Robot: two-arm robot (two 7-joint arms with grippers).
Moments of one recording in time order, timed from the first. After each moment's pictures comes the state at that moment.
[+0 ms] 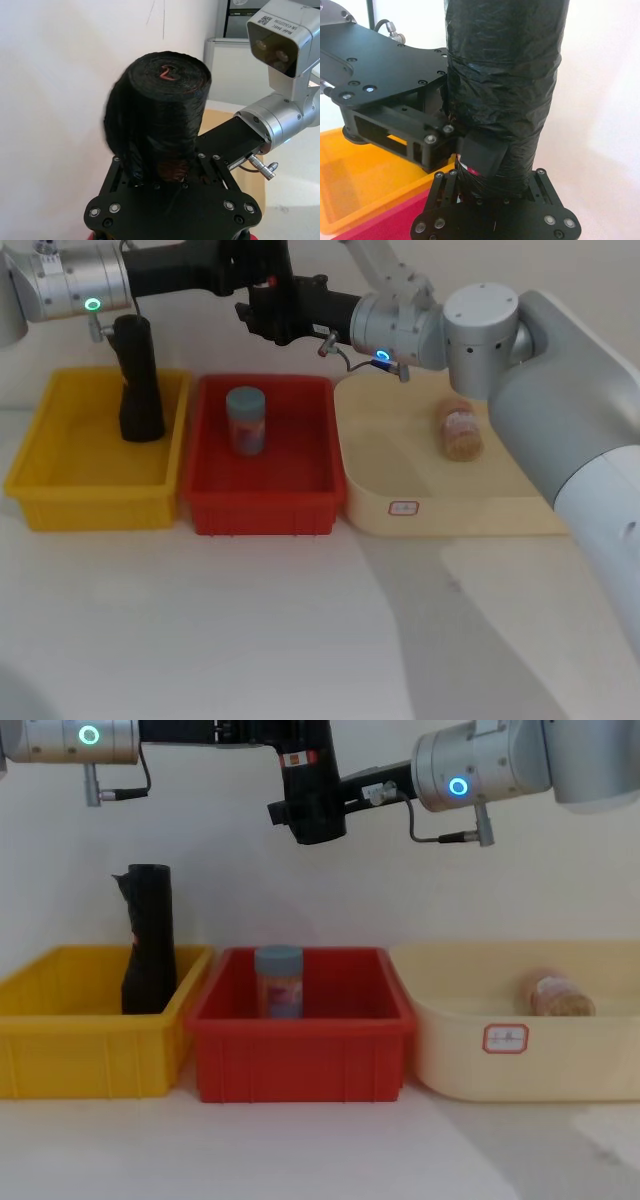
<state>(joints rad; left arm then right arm) -1.41 0.08 0.59 -0.12 -0.57 -0.15 -1.24 1.10 0.02 -0.55 -0.66 0.18 0.09 0.62</state>
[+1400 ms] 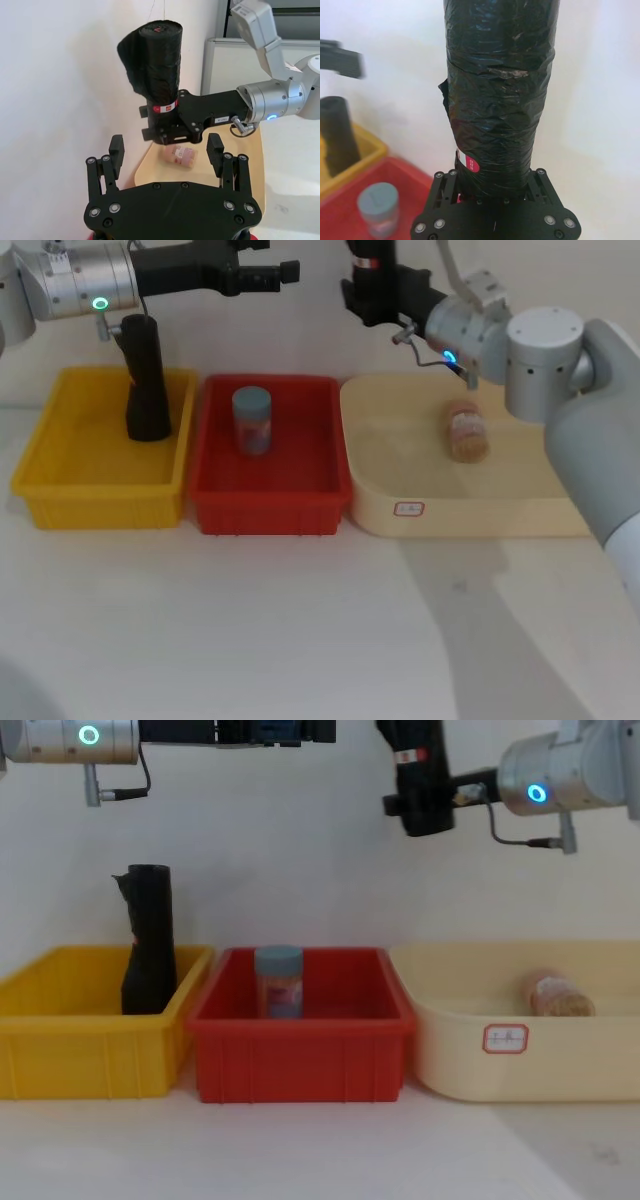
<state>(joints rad) -1.41 0.08 0.59 -0.12 -0.57 -0.15 -1.24 0.97 0.10 -0.43 -0.85 0.16 0.20 0.33</state>
